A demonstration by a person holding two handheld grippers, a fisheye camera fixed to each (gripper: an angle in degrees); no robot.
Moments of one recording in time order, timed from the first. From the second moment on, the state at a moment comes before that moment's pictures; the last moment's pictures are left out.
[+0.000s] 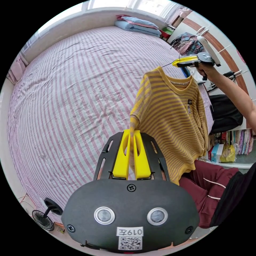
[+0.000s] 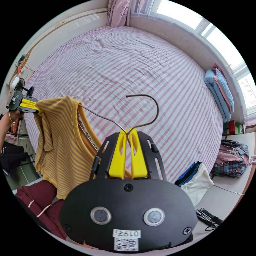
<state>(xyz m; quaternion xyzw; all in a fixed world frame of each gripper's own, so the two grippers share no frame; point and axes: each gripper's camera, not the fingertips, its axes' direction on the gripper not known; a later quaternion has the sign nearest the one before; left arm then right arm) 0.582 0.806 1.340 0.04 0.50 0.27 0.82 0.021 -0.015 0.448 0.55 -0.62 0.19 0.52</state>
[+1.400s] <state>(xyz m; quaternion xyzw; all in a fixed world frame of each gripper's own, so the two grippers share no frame) 0.595 0.696 1.225 -0.02 0.51 0.11 0.85 -0.310 -0.035 0.508 0.51 -0.61 0.16 0.59</state>
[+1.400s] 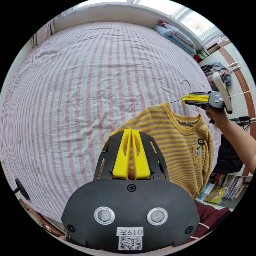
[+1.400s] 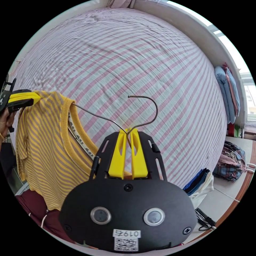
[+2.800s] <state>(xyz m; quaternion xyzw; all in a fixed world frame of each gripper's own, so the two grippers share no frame) 0.681 1.026 1.366 0.16 0.49 -0.03 0.86 -0.144 0.320 0.806 0.71 -0.70 0.07 0.08</state>
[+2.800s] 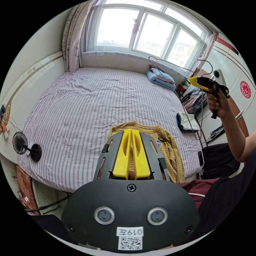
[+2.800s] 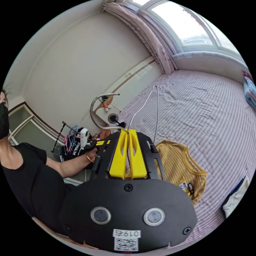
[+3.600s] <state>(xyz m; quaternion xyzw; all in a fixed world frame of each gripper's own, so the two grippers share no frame) 0.837 1.570 1.525 0.05 0.19 -0.49 0.85 -0.175 0.562 0.333 0.79 -0.49 -0.38 0.01</state>
